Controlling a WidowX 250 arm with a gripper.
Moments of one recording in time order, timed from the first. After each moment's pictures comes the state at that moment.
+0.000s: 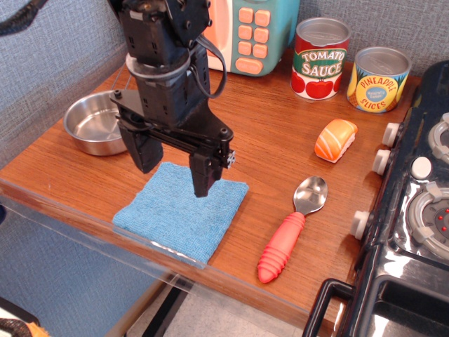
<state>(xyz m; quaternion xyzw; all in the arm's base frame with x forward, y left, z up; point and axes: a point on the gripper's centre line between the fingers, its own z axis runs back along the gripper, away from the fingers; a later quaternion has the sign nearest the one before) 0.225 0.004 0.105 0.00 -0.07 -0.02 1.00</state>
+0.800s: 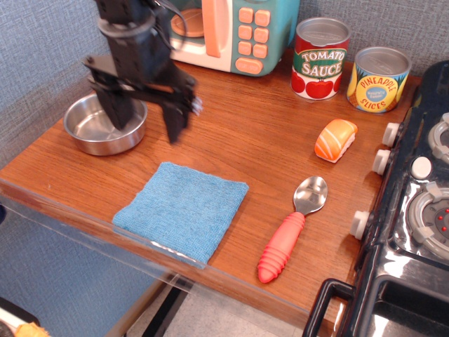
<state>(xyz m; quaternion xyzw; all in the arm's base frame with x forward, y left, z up) 0.265 0.082 0.104 0.03 -0.08 0.07 0.99</state>
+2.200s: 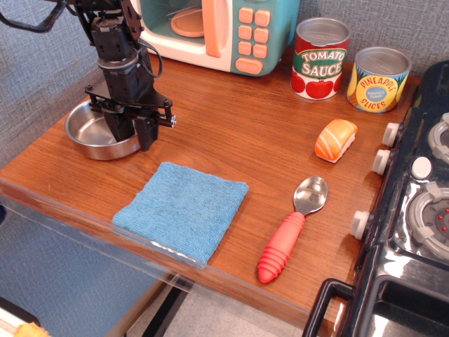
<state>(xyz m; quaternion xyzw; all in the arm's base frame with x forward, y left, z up) 0.308 0.123 0.027 0.00 -0.04 0.06 1.00</state>
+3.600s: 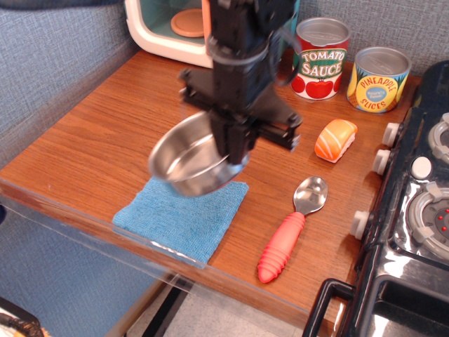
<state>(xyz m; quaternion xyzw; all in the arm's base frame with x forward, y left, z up) 0.265 -0.028 0.104 0.03 -0.10 -0.03 0.99</state>
